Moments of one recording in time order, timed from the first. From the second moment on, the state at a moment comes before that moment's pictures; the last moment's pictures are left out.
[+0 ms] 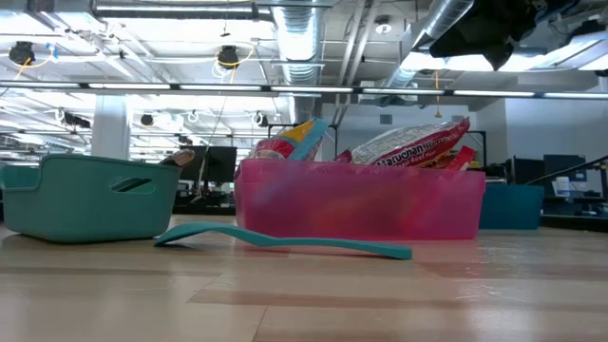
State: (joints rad) left arm -0.62 1.74 1.20 0.06 -0.39 -0.35; right arm 0.44 0.99 0.67 -0.22 0.68 0.44
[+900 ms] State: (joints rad) left arm -0.47 1.74 1.23 -0.04 -0.30 -0.35; right arm 0.43 0.99 0.67 -0.22 0.68 0.43
